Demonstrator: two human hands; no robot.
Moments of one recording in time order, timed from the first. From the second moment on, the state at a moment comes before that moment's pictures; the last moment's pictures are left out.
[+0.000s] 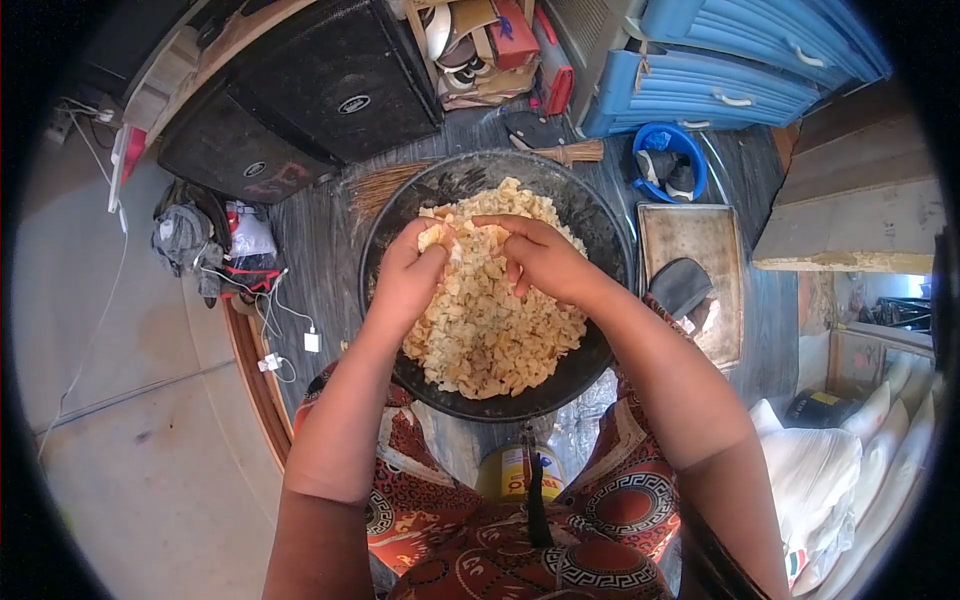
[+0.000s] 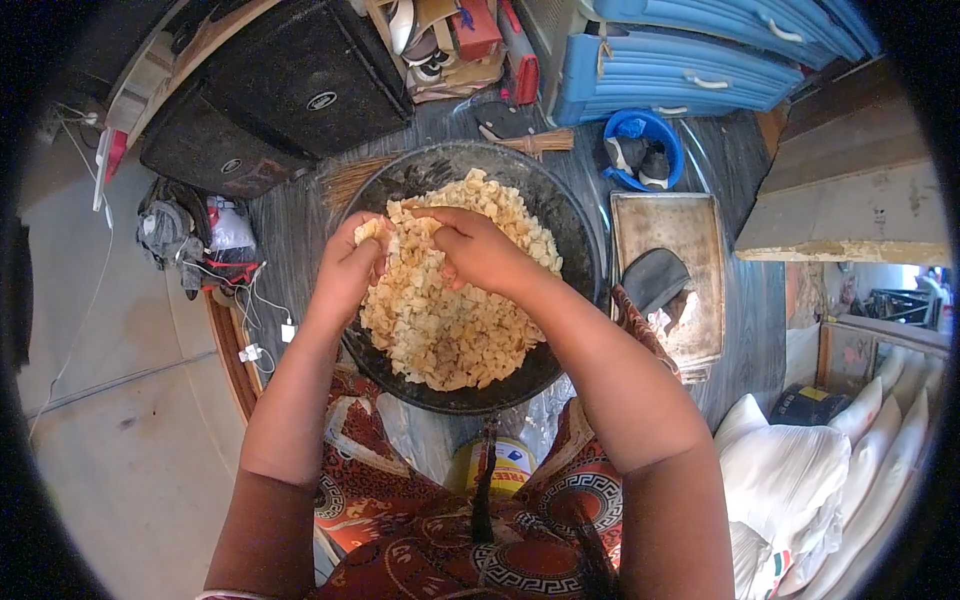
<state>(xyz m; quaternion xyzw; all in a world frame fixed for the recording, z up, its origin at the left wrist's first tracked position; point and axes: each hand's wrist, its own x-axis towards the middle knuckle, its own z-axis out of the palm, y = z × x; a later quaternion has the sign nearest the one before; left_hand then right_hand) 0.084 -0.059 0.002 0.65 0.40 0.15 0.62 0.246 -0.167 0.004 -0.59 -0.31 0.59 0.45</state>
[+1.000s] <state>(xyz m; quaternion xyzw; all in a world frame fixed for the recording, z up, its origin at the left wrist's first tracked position) 0.070 -0.054 0.005 0.80 0.36 0.07 0.47 0.262 -0.170 -0.021 -0.73 -0.43 0.42 0.33</state>
